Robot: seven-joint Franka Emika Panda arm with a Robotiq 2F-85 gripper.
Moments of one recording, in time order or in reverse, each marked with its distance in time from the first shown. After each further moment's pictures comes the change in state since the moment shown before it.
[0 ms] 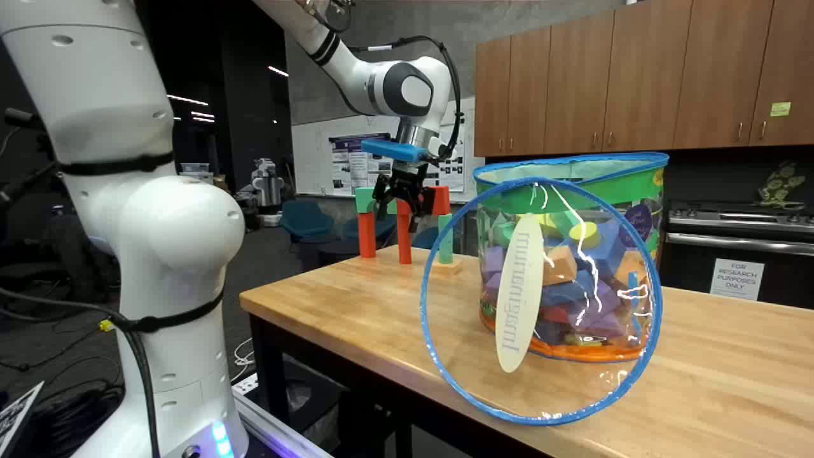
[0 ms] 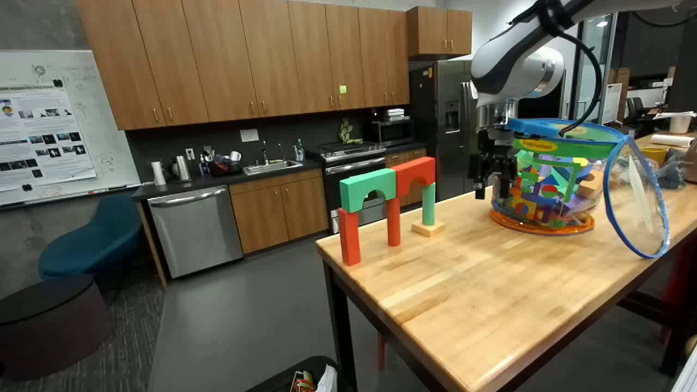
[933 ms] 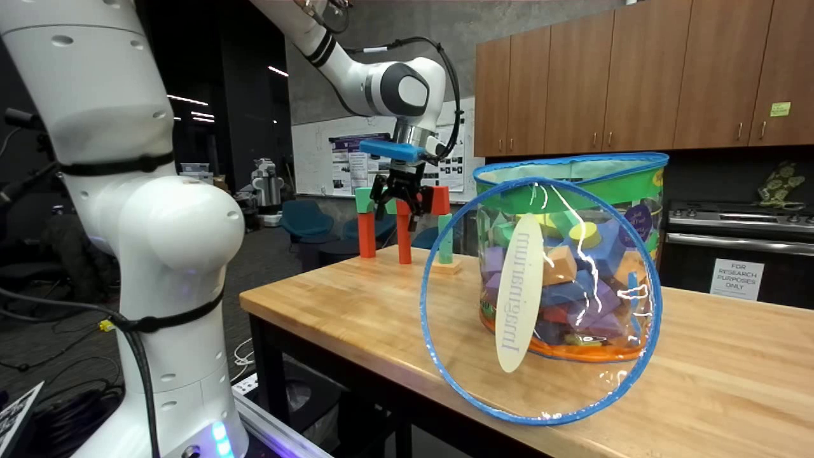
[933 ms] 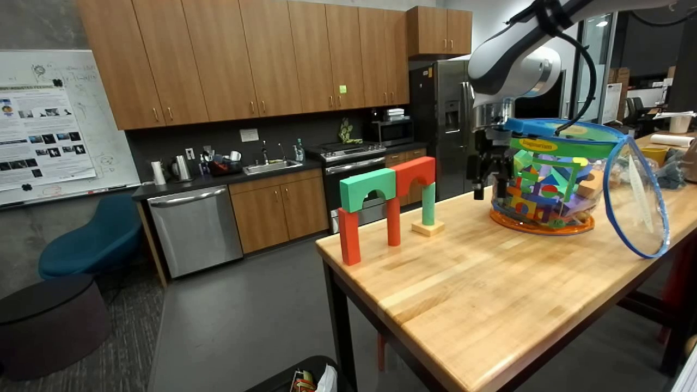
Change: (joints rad) arm -0.003 0.001 0.027 0.002 -0.022 0.007 -0.018
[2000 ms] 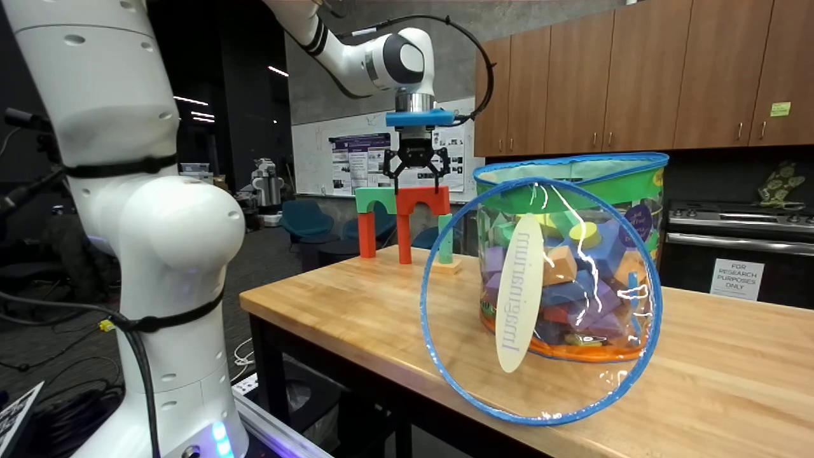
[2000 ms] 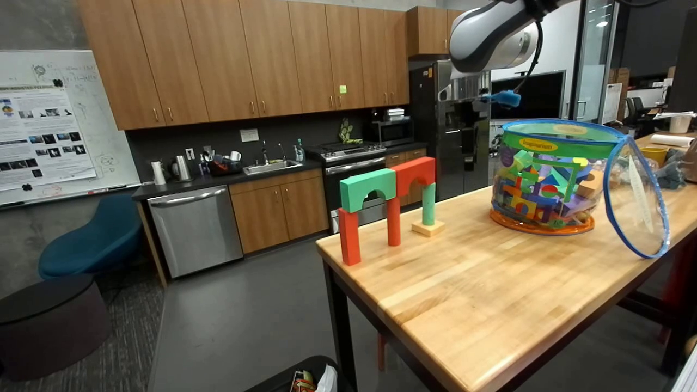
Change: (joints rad) arm 0.008 0.045 0.064 0.204 -0.180 -0.002 -0.408
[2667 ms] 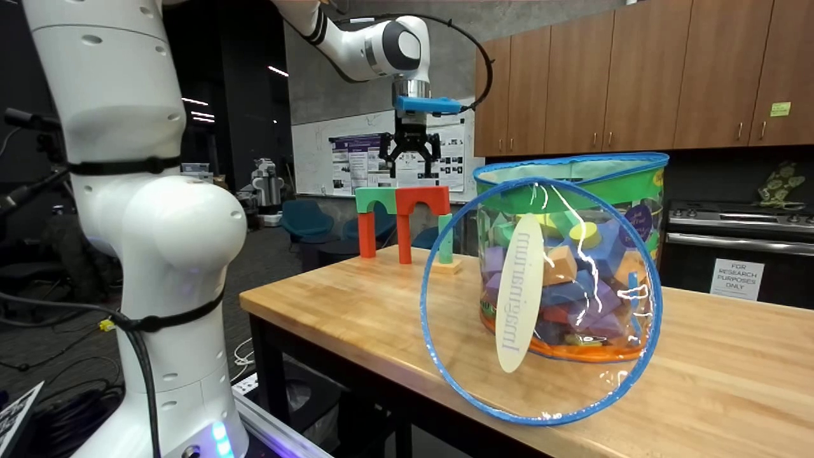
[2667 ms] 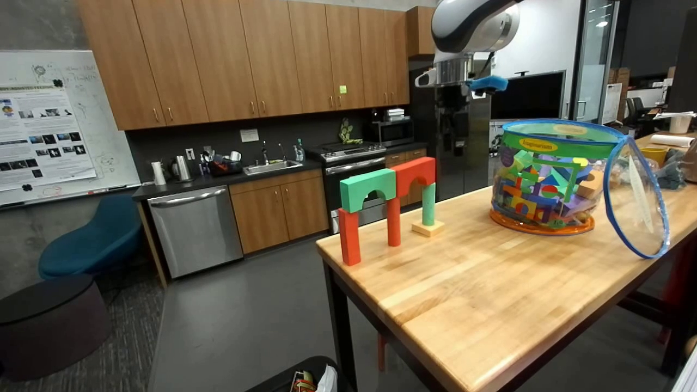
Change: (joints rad) arm 0.025 0.060 0.028 0.157 0.051 -0.086 -0.395
